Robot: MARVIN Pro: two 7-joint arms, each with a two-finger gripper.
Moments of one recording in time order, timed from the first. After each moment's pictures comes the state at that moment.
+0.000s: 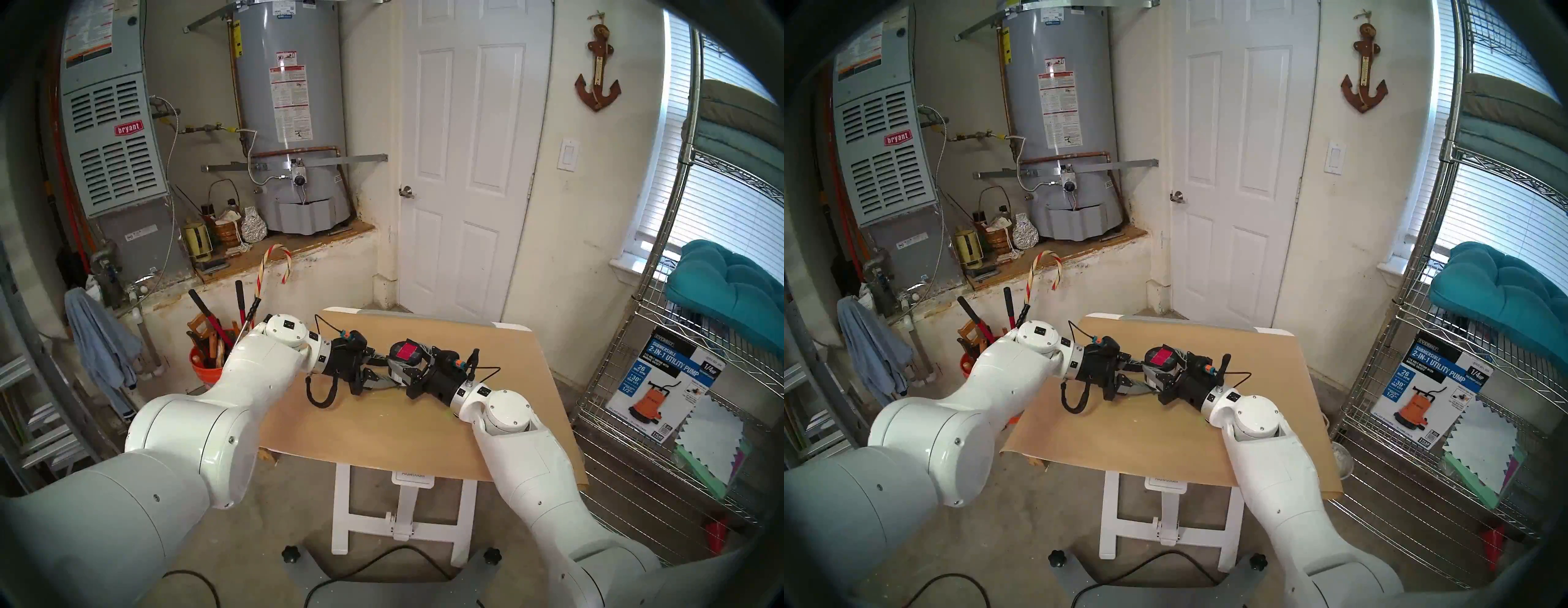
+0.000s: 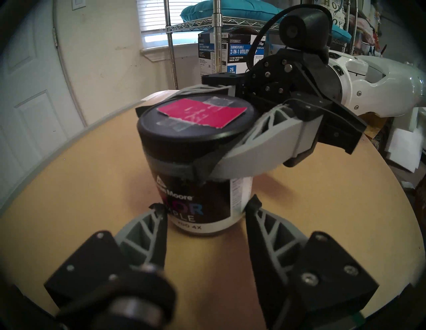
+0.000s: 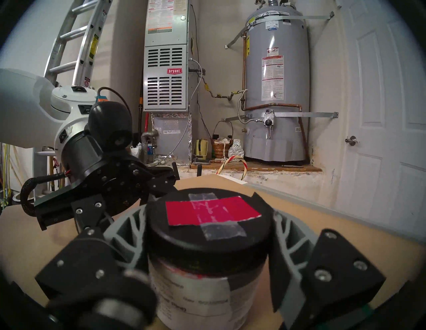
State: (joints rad) left arm 0.70 -1.47 -1.47 -0.40 0.35 -0.25 -1.32; right arm -1.28 -1.51 1.43 -1.09 0.07 -0.25 0.67
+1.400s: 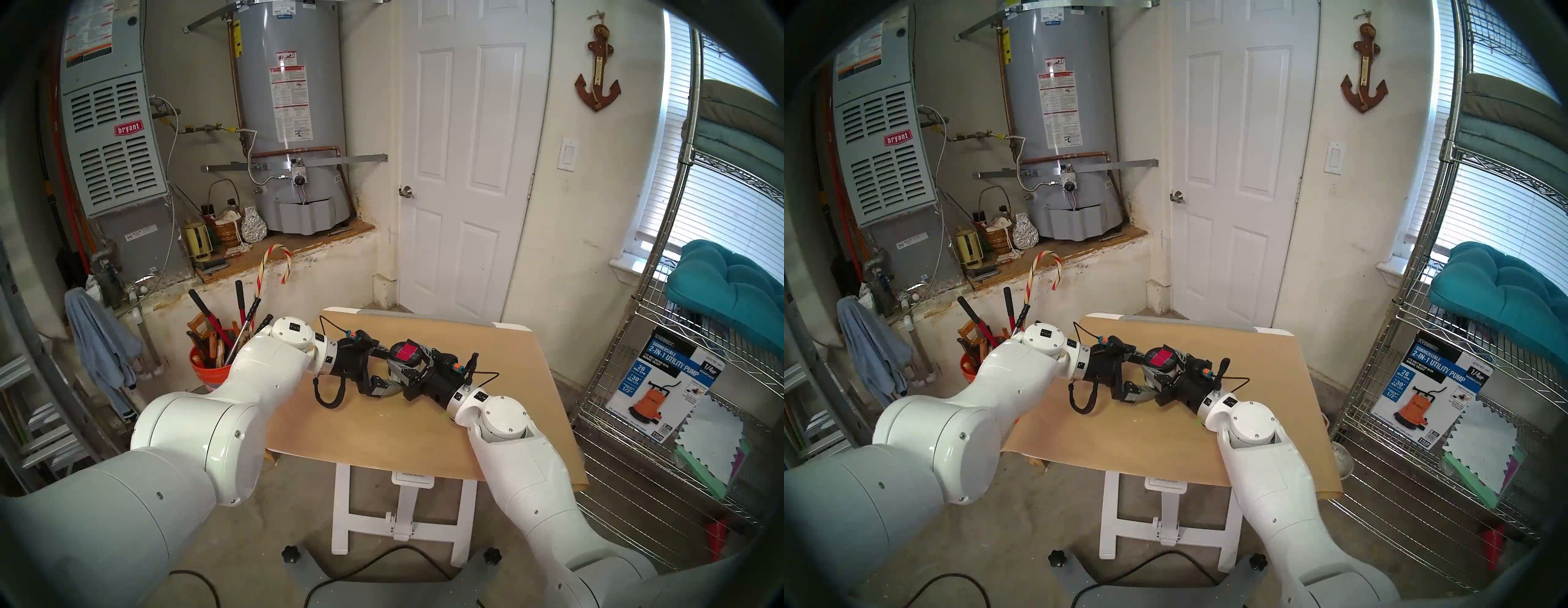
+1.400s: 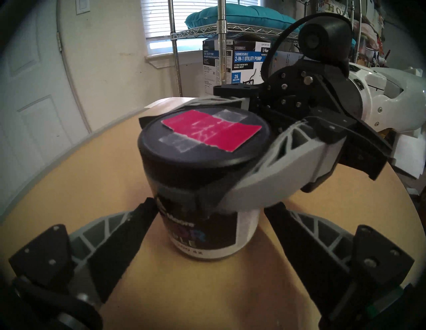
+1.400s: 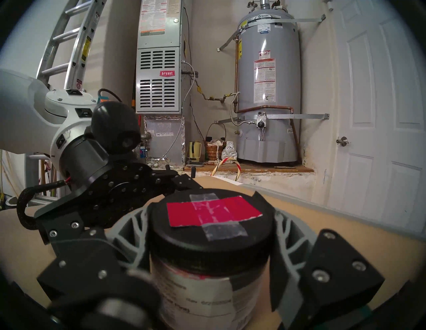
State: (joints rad) left arm 0.68 -1.50 -1.49 -0.34 0.35 -0.28 -1.27; right arm -1.32 -1.52 1.42 -1.13 0.06 -0.26 0.62
